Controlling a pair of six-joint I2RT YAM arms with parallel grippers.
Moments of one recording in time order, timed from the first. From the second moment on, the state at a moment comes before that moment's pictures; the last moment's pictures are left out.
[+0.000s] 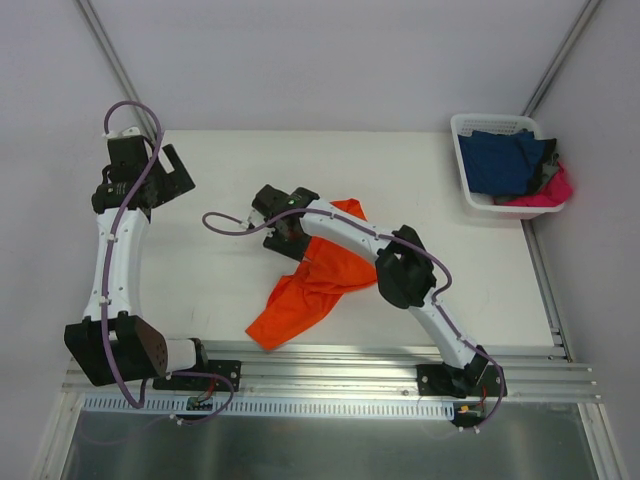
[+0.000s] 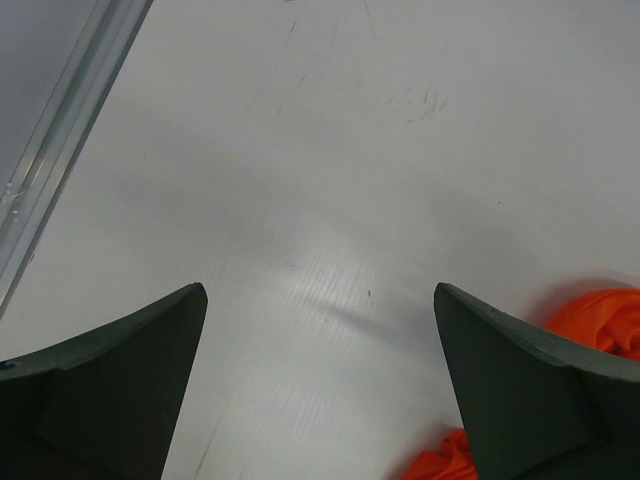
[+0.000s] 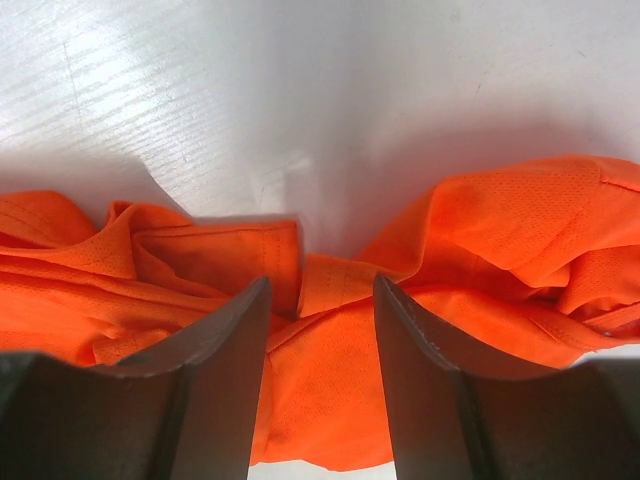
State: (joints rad) left arm 0.17 1.30 1.33 -0.72 -0.04 -0.33; right arm 0.97 2.36 2.17 -1.10 0.12 -0.30
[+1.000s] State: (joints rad) left arm 0.17 1.30 1.32 -0.72 0.00 -0.33; right arm 0.97 2.36 2.14 -1.06 0.23 -0.38
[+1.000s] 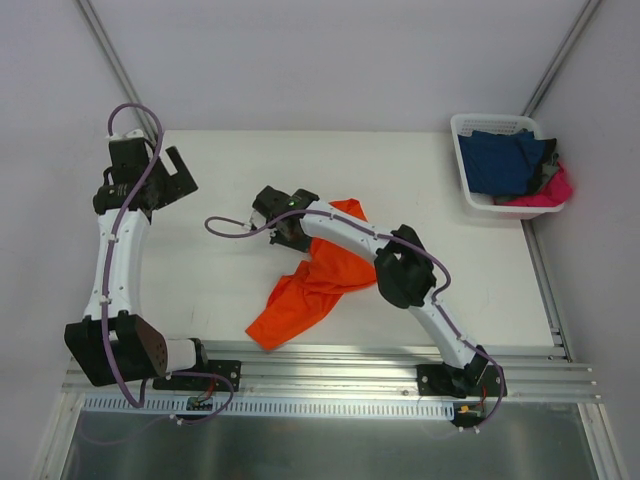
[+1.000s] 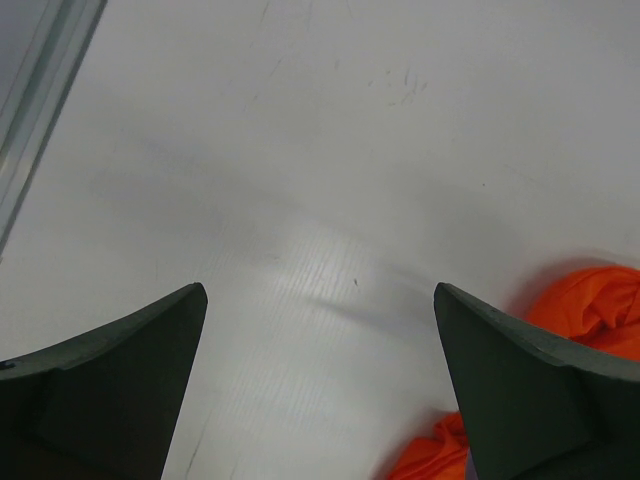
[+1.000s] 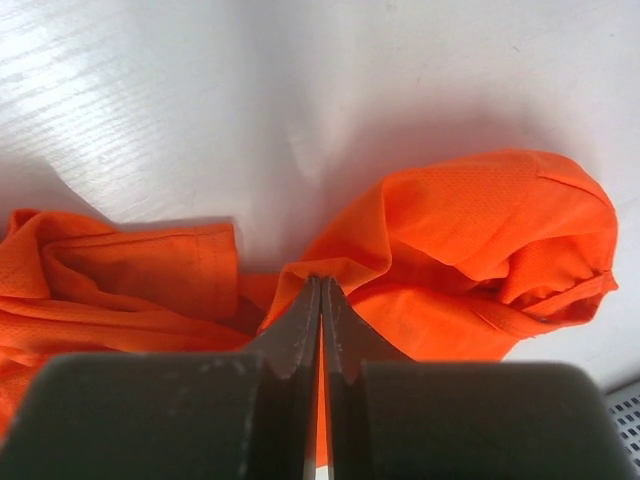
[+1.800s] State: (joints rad) left arm 0.16 1.59 1.15 -0.70 0.57 -0.39; right arm 0.73 2.02 2.10 -1.03 0.35 -0.39
